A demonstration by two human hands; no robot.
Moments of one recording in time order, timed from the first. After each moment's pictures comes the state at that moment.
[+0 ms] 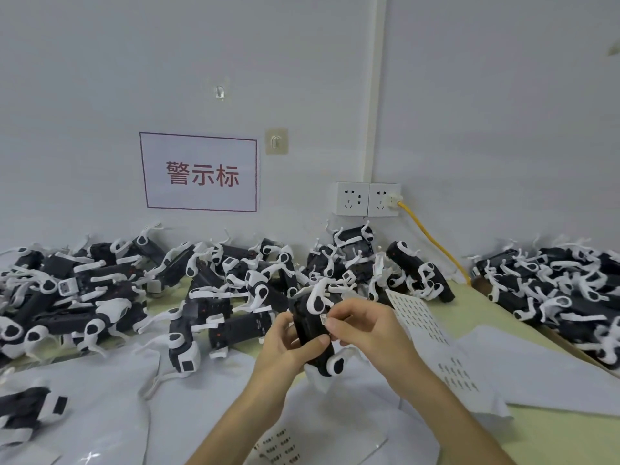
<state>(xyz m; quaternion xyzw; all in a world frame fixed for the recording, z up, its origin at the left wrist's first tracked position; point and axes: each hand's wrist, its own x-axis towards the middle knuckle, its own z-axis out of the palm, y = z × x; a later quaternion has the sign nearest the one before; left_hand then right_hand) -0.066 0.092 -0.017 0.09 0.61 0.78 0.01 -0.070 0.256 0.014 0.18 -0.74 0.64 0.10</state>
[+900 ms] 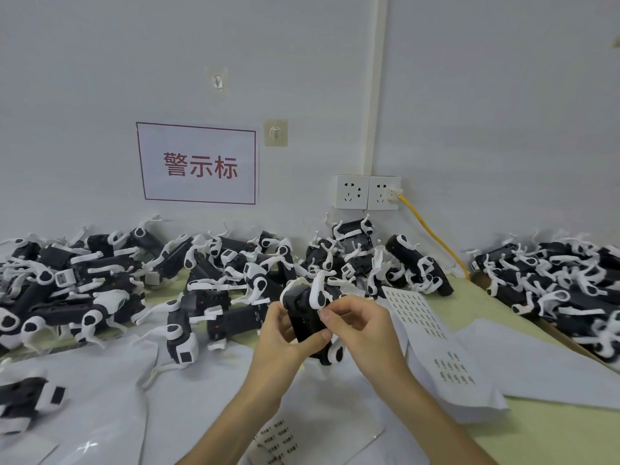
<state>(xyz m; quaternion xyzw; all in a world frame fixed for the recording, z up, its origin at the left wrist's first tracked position) -0.070 0.095 -0.022 0.09 0.65 0.75 -0.07 -0.073 0.241 -0.005 0.14 -0.73 0.64 0.19</state>
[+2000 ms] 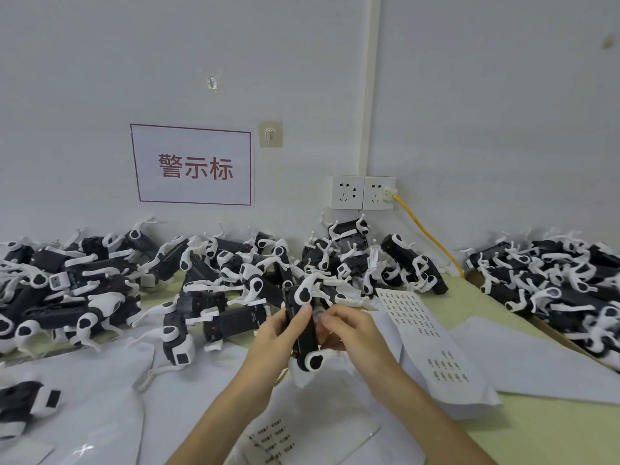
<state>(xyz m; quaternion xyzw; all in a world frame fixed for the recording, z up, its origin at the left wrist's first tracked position) -0.072 0.091 -0.013 0.10 0.67 0.74 0.01 -0.071 0.237 -0.002 0.10 -0.72 0.68 0.06</state>
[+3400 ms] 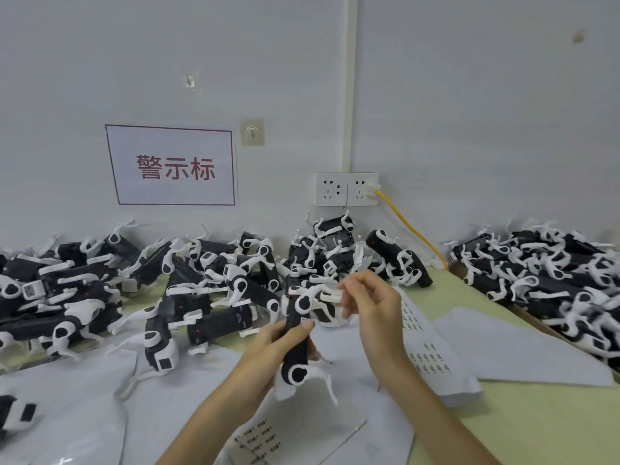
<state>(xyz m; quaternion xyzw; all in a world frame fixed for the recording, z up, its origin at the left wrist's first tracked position) -0.062 0.095 -0.011 0.08 0.66 0.74 0.11 -0.080 0.263 0.004 0.12 -0.64 0.70 0.30</state>
